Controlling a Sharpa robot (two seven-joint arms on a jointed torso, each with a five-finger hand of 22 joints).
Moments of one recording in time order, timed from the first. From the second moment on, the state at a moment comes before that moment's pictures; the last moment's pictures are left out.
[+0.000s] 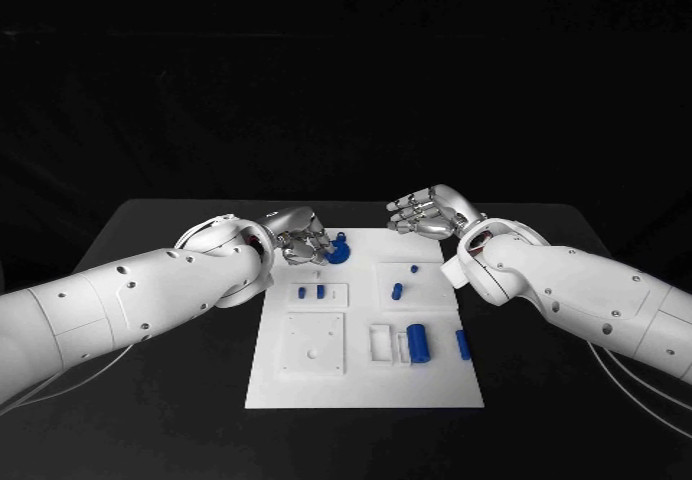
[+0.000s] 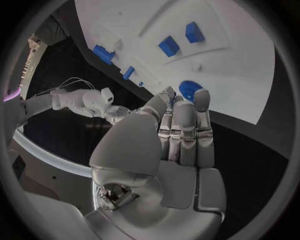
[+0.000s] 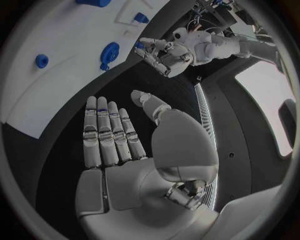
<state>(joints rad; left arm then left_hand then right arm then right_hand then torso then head) 1.34 -0.53 -0.14 1.21 -1.22 -0.24 0.00 1.39 0.04 0.18 -0.21 0.23 1.21 0.09 0.06 0.06 1.29 0.04 0.06 0.06 1.42 -0.05 1.13 0.45 0.08 1.24 -0.06 0.43 1.31 1.04 -0.76 0.25 1.35 -0.96 -0.40 0.07 1.21 -0.13 0.44 -0.19 0.43 0.94 0.17 0.06 0.06 1.10 0.14 0.07 0.06 1.16 0.12 0.06 0.06 0.12 1.08 0.13 0.06 0.07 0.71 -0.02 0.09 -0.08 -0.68</state>
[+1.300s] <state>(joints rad) 1.34 -0.55 -0.17 1.20 -1.28 -0.20 -0.02 1.39 0.04 0.17 -0.20 0.22 1.20 0.09 0.06 0.06 1.29 0.04 0.06 0.06 1.42 -0.05 1.13 0.45 0.08 1.24 -0.06 0.42 1.31 1.04 -0.76 0.25 1.35 -0.95 -0.40 0.07 1.21 -0.13 0.45 -0.19 0.43 0.95 0.16 0.06 0.06 1.10 0.14 0.07 0.06 1.16 0.12 0.06 0.06 0.12 1.08 0.13 0.06 0.07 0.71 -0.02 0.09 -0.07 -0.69</state>
